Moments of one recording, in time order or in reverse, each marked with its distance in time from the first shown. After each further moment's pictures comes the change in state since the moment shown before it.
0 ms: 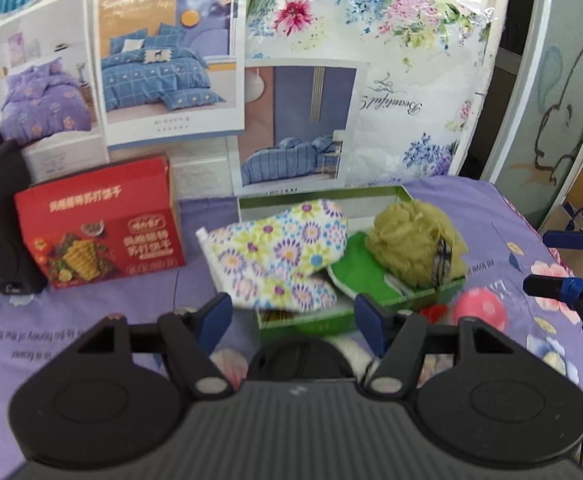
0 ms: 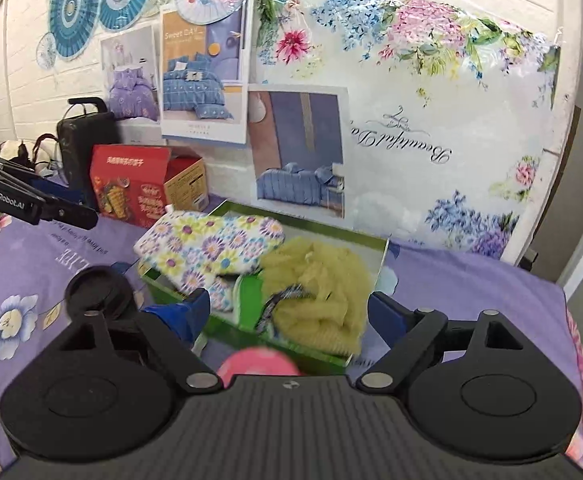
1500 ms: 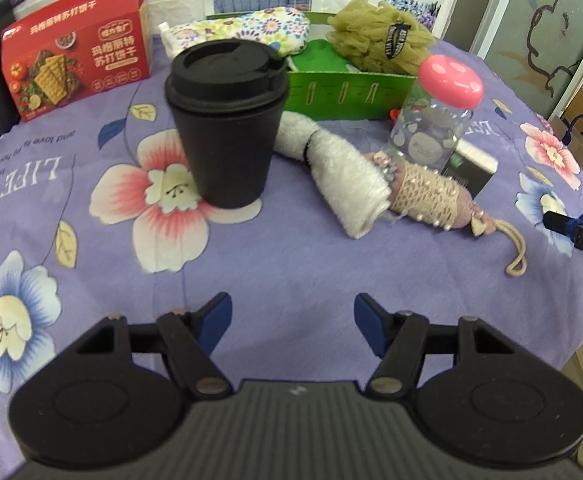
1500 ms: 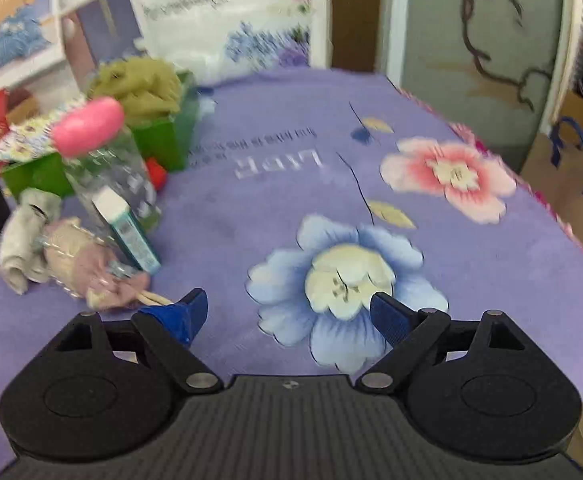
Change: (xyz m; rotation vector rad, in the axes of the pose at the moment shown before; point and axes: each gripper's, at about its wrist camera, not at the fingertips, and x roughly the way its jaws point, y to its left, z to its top) left arm 0.026 -0.055 -0.161 -0.026 0.245 -0.021; right arm -0.050 -0.015 -0.187 0.356 0.101 -0.422
